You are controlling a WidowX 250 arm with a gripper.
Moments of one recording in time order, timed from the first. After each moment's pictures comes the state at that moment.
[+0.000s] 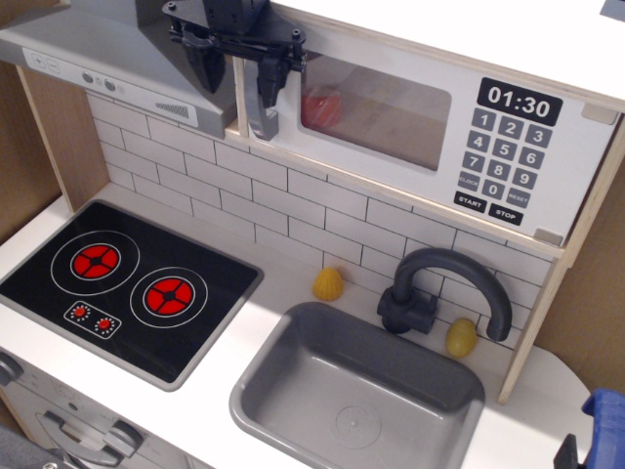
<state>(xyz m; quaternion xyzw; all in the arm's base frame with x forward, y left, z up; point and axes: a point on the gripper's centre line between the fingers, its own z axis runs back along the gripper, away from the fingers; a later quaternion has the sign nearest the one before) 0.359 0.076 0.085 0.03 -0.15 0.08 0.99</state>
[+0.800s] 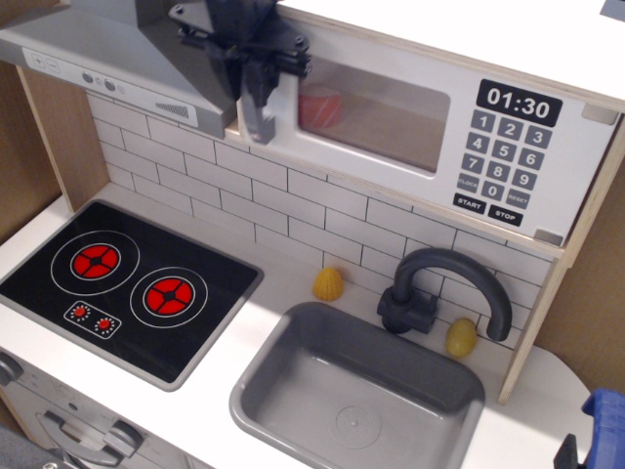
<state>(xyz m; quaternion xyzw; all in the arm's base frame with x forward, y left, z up) 0.339 0.073 0.082 0.02 -0.15 0.05 0.99</state>
